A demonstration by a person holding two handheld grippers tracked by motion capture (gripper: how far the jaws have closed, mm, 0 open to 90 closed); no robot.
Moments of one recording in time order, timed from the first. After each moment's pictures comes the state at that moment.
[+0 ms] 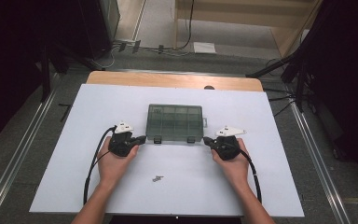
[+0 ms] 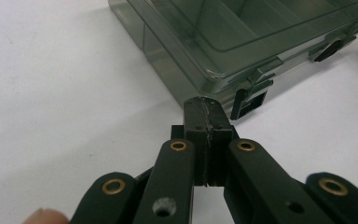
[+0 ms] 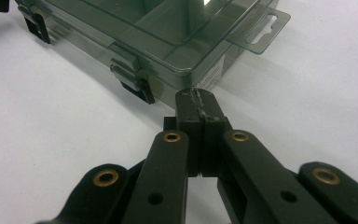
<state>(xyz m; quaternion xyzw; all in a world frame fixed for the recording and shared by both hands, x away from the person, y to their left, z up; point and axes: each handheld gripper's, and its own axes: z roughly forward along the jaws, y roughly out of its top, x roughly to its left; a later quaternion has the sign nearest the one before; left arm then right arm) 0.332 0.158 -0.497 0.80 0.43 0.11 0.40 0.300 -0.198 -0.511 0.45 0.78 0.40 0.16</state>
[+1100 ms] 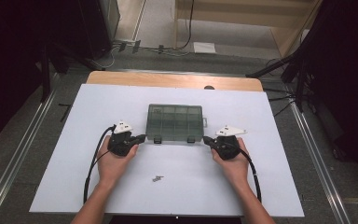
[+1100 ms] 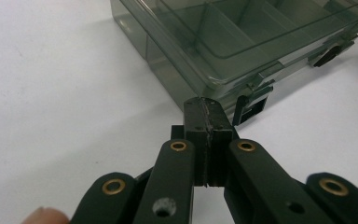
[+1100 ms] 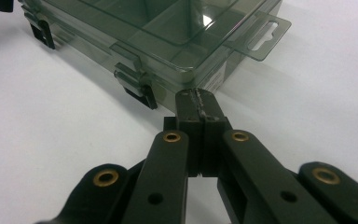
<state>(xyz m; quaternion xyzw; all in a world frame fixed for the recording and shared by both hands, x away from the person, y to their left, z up) 0.332 0.160 -0.494 0.80 0.42 0.12 0.41 0.301 -0.198 -0.510 0.45 0.78 0.40 0.16</state>
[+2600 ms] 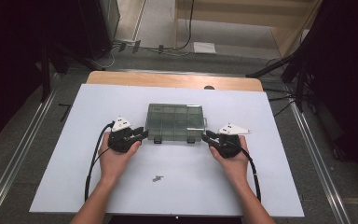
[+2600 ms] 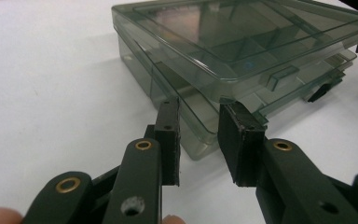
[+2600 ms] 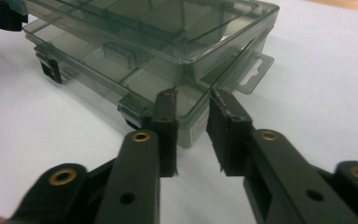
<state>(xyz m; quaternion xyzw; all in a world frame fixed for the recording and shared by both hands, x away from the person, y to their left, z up) 0.336 0.156 -0.485 0.78 0.41 0.15 0.45 0.300 -0.199 -0.500 0.45 0.75 0.44 0.19</state>
